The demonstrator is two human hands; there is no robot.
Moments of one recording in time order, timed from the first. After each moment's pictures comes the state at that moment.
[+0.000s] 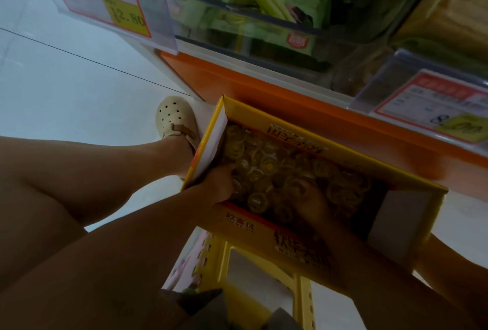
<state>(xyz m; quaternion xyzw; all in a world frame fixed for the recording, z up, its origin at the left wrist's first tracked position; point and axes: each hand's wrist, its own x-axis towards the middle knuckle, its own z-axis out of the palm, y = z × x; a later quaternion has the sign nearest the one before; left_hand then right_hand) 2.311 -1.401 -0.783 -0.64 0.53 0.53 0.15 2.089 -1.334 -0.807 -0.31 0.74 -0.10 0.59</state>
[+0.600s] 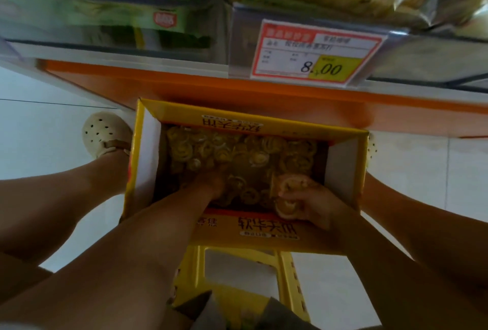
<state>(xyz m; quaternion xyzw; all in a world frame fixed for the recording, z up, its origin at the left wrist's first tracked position) 2.239 -1.388 -0.820 -0.50 0.65 0.48 0.31 2.024 -1.288 -0.733 0.06 0.64 -0.25 0.73</state>
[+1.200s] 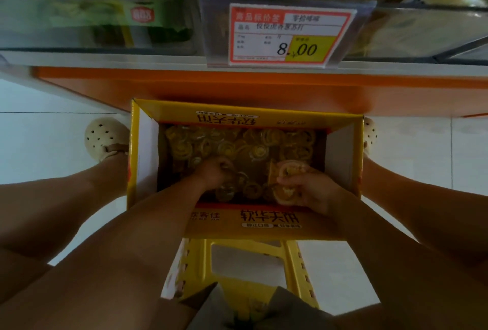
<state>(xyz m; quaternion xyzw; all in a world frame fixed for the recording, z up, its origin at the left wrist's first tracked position) 2.239 -1.398 -0.808 -0.55 0.55 0.61 0.15 2.024 -1.295 -0.733 0.07 0.63 -0.26 0.72</state>
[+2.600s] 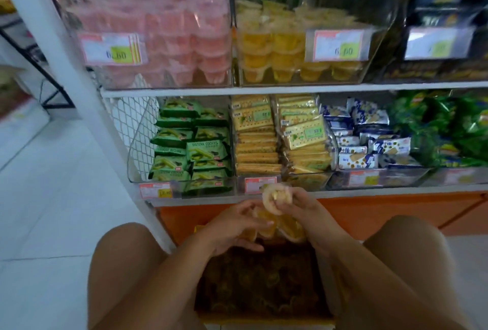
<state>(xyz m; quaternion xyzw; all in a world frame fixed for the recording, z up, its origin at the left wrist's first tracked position) 2.243 -1.403 -0.467 -0.39 0.49 0.78 -0.09 2.067 -1.321 -0.471 -0.31 0.62 -0.50 0.52</state>
